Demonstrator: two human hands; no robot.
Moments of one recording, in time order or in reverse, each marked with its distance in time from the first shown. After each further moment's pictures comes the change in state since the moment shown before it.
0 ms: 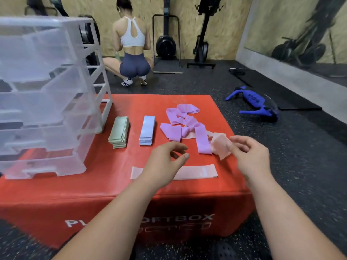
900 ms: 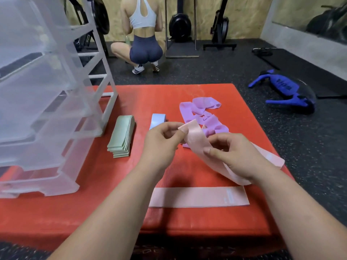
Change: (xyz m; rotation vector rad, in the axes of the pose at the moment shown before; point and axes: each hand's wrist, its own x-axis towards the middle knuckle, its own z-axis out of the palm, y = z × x) left_hand 0.105 -0.039 -0.016 -0.453 0.234 -0.182; right_hand 0.081 0.014 0.102 -0.140 -0.746 -0.167
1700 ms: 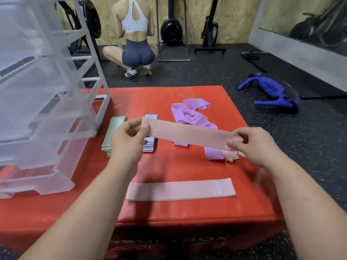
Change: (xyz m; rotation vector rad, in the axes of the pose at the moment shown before) left_hand -0.003 0.001 -0.046 -0.033 0.272 -0.025; right_hand -0.023 0.027 -0.069 -0.475 0.262 0.184
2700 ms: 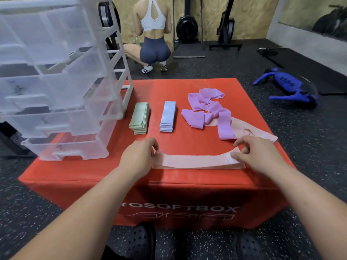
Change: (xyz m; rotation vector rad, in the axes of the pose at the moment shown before) left_hand -0.064 -0.028 -0.093 1.189 -0.336 0.265; right_hand -0.085 -0.012 0.038 -0.116 -0.064 0.024
